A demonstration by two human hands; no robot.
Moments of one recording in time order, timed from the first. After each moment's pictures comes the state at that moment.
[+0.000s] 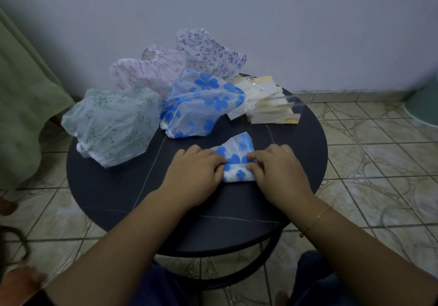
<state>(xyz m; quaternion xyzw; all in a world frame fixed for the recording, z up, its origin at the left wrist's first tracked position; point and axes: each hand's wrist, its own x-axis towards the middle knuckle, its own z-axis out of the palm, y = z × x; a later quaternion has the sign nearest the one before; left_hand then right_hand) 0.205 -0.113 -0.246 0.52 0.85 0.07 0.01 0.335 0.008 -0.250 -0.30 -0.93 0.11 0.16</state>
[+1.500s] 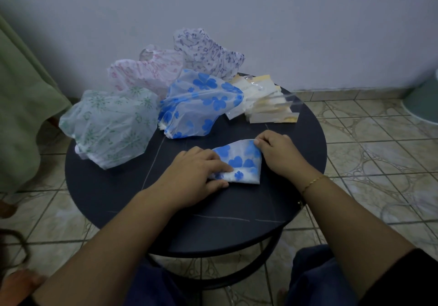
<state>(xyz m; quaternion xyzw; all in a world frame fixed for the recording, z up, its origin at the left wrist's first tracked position) 0.193 -0.122 -0.242 0.60 0.79 0.09 0.07 0.308 0.052 -0.246 -0.37 -0.86 0.33 0.10</state>
